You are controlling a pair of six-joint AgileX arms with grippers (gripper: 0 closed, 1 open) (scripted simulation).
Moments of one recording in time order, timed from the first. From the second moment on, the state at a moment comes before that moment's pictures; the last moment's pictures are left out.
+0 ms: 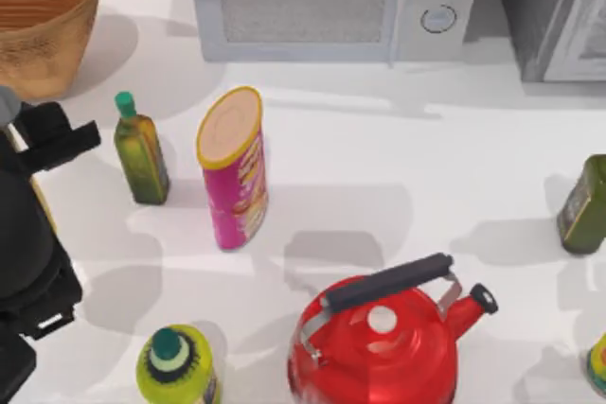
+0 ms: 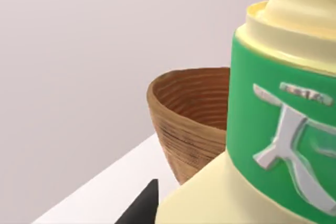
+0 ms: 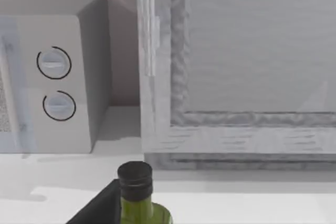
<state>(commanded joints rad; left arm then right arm) -0.52 1.22 0.27 0.99 -1.05 0.05 0.00 0.00 0.00 0.00 0.00 0.00</state>
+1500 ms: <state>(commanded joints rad) -0.36 1.64 0.27 1.40 -0.88 0.04 0.00 0.00 0.00 0.00 0.00 0.00</state>
